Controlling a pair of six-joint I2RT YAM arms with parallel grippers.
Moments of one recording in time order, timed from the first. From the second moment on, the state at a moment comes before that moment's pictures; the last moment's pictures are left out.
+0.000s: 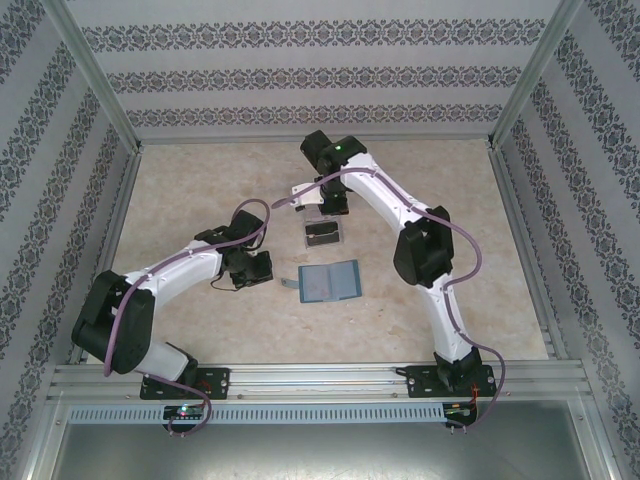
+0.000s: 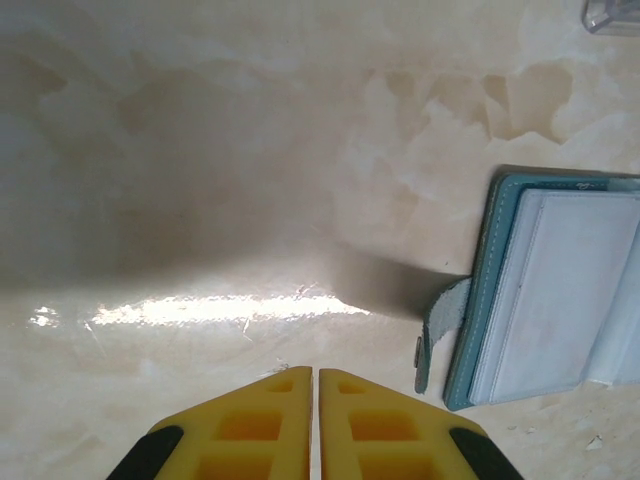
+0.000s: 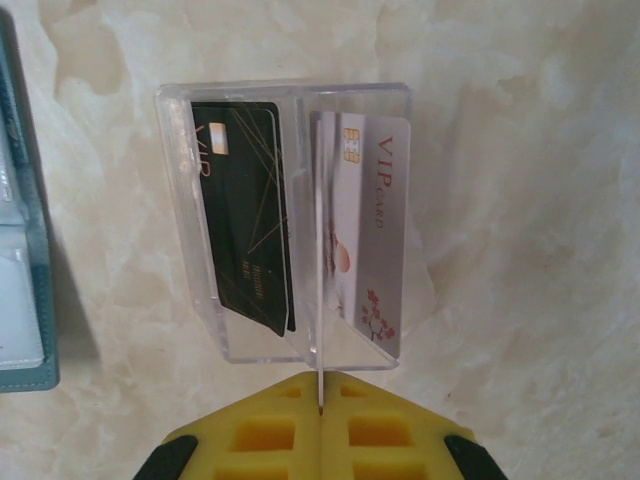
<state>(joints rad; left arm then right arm) -0.44 1.46 0.86 -0.64 0.21 -0.71 0.58 2.30 2.27 -1.34 0.02 -1.10</state>
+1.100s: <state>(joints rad) -0.43 1.45 0.85 -0.64 0.21 -0.71 0.57 2.41 2.33 -1.28 0.13 -1.09</state>
